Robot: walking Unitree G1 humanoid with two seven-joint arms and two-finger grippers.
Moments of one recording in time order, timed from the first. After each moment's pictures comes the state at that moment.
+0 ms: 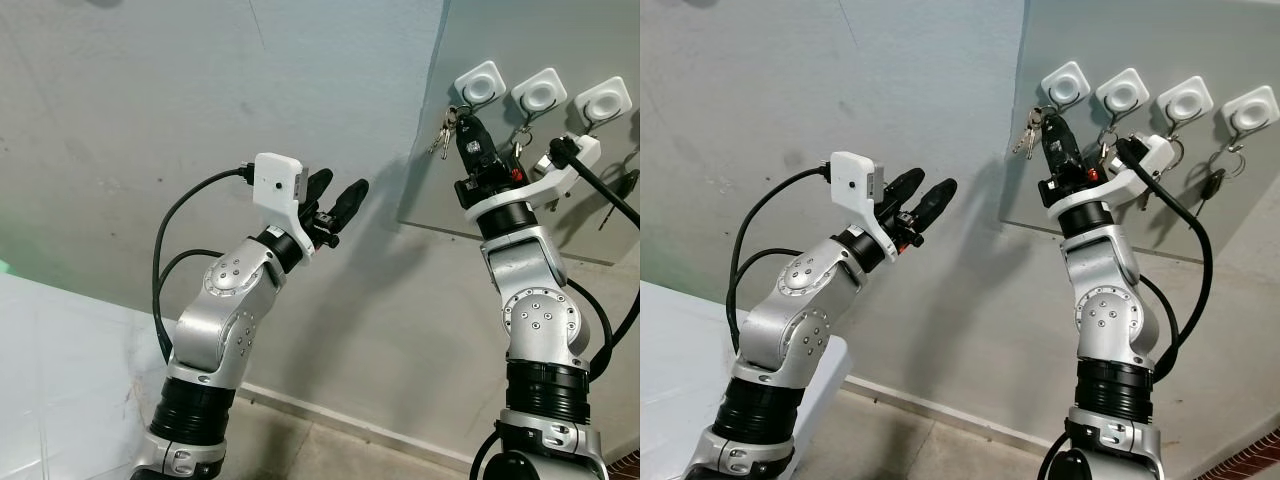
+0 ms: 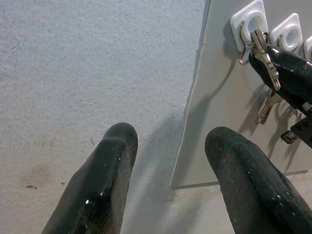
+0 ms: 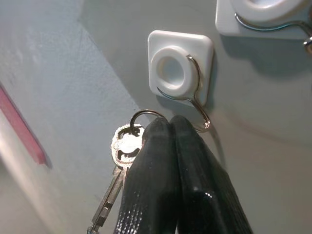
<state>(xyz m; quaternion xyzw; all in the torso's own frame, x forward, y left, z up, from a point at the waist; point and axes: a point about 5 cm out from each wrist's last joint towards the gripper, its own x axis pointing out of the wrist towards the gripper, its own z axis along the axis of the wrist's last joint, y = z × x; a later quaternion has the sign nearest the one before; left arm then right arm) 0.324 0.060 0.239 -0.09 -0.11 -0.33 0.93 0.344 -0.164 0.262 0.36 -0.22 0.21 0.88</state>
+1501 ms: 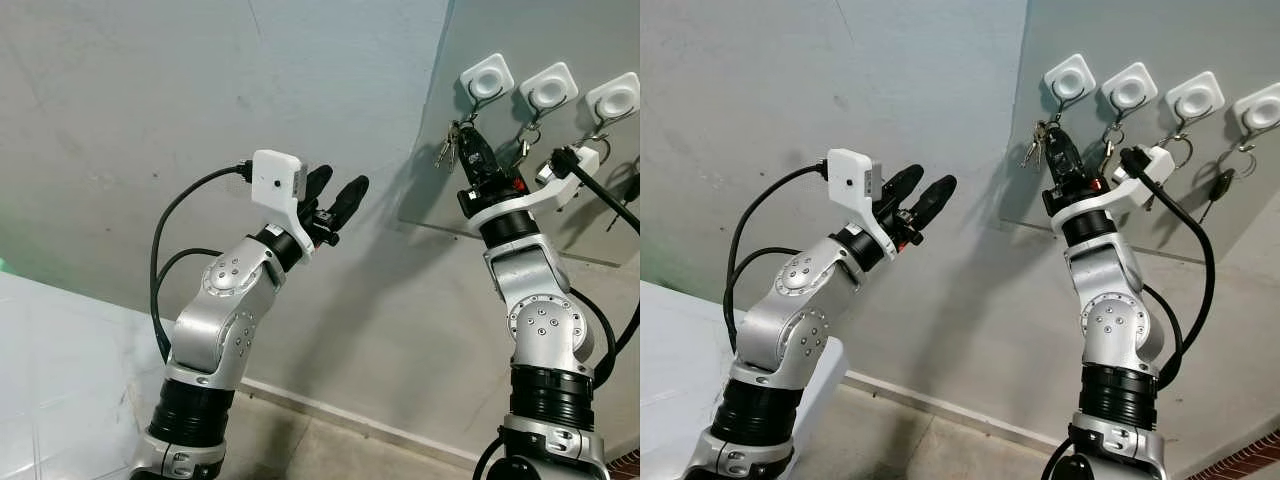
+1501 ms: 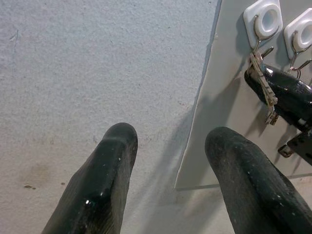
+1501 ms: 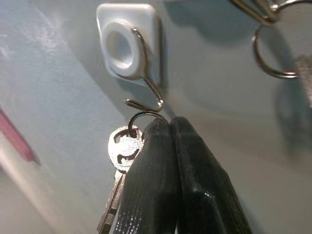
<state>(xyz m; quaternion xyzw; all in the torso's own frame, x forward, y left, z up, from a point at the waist) 0.322 0.060 0.242 -0.09 -0.11 -0.33 0.93 0.344 -0.167 0.255 0.38 -0.19 0.21 0.88</state>
